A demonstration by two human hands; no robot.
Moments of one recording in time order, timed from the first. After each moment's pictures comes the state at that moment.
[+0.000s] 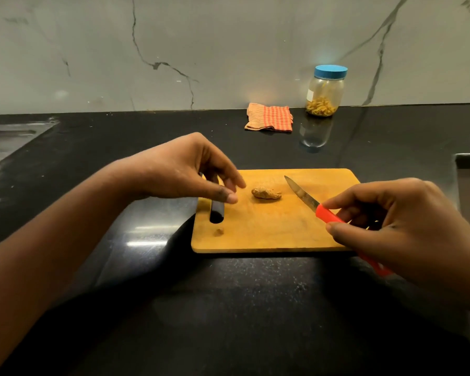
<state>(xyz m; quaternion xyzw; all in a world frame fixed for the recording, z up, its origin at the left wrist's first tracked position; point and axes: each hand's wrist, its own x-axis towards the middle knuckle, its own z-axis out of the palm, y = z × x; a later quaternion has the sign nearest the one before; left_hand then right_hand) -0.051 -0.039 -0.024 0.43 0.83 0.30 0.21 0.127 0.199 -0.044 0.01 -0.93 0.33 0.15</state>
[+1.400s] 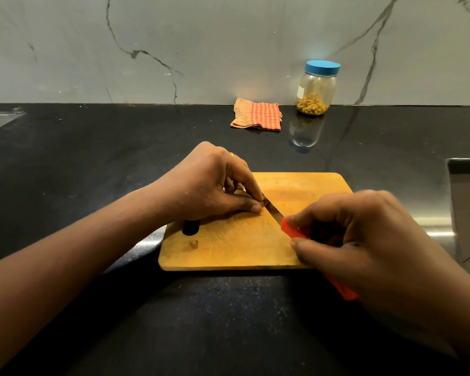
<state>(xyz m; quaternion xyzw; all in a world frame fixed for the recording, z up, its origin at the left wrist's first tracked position) -0.058 0.018 -0.063 0.52 0.80 0.30 0.04 0.110 0.192 -0.050 0.07 -0.94 0.33 0.11</state>
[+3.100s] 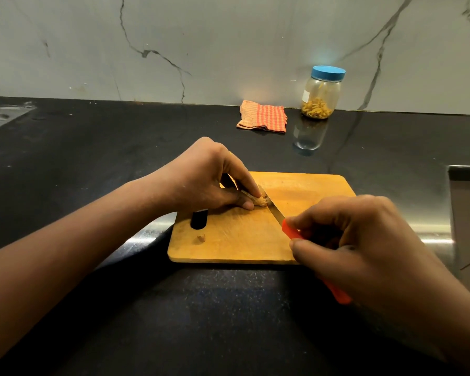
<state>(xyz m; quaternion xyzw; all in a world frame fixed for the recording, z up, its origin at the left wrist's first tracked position) -0.065 0.004 -0.062 0.53 0.79 0.31 0.05 0.115 0.181 -0.051 0.06 -0.94 0.32 0.12</state>
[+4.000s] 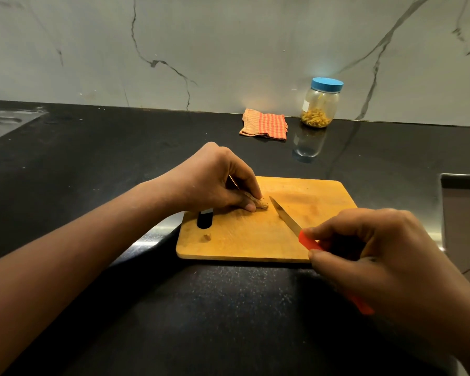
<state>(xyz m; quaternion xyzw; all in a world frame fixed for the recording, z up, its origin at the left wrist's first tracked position) -0.058 0.005 -0.057 0.51 0.80 0.32 0.06 0.135 0.188 -0.048 0.04 -0.94 0.30 0.13</state>
